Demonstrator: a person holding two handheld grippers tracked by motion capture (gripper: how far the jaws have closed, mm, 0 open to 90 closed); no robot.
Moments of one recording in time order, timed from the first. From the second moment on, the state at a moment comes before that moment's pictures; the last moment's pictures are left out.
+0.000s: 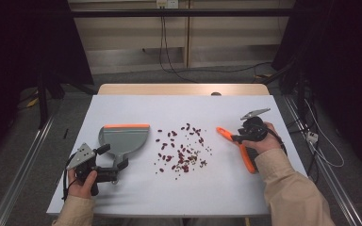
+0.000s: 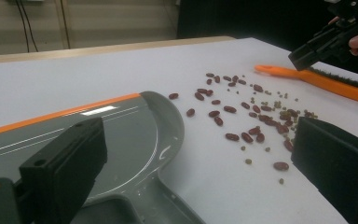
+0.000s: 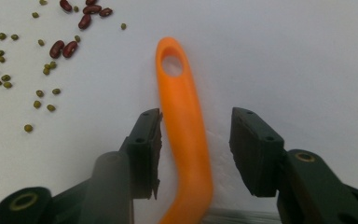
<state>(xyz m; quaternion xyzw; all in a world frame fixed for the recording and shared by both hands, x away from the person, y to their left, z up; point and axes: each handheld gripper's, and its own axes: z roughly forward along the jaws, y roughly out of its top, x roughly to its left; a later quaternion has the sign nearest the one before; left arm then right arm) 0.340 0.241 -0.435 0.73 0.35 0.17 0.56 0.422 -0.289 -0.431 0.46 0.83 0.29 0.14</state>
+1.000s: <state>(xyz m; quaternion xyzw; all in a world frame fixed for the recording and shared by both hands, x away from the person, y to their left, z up) 0.340 0.238 -0.436 0.73 0.35 0.16 0.56 0.441 -0.278 -0.439 0.46 0.87 0.19 0.08</state>
